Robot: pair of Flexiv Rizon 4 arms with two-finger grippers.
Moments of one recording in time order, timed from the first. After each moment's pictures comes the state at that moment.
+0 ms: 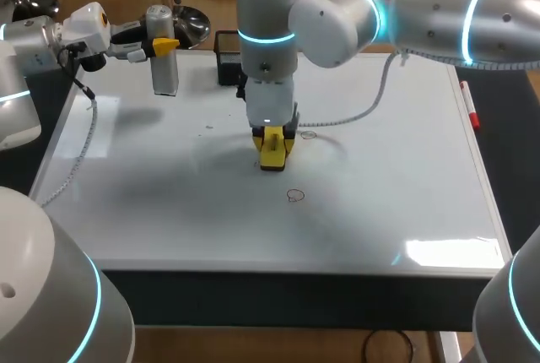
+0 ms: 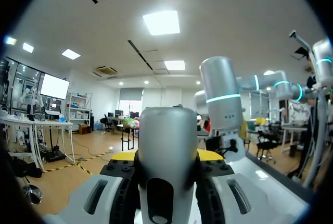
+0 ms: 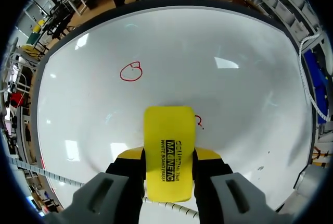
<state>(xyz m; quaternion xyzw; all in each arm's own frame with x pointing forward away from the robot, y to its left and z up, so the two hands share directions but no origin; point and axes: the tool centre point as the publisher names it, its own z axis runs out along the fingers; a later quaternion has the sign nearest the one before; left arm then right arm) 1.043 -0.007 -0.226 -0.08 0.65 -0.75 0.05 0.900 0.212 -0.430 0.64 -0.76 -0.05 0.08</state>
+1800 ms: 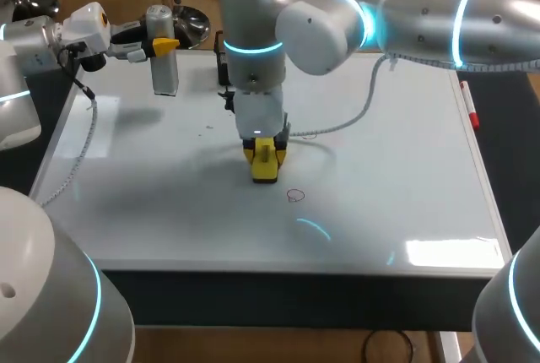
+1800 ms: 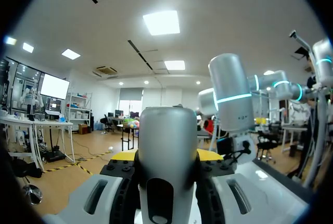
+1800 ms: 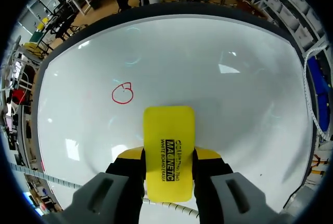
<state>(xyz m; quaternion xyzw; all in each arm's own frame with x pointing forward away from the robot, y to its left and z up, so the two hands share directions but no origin) 1.043 -0.007 -0.225 -0.08 0.65 -0.75 0.05 0.870 0.225 -0.433 0.65 -0.75 -0.05 0.09</state>
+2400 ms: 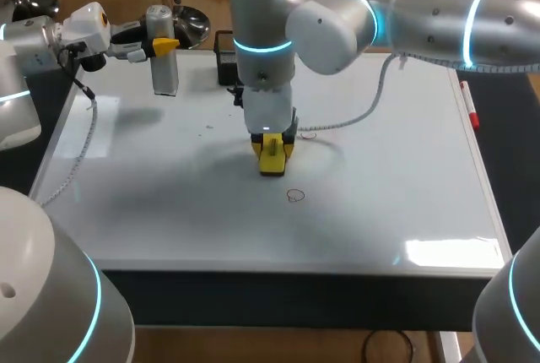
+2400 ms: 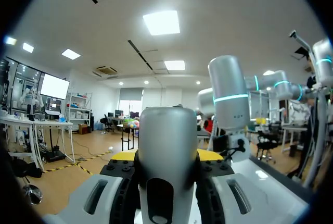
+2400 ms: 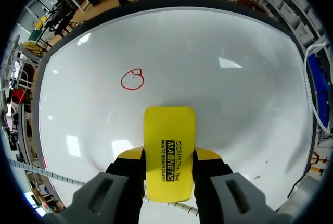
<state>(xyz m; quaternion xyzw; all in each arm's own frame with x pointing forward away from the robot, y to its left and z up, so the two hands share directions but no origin) 1.043 -0.007 -0.225 -0.08 0.65 -0.75 0.05 0.890 0.214 -0.428 0.65 -0.75 -0.03 0.07</state>
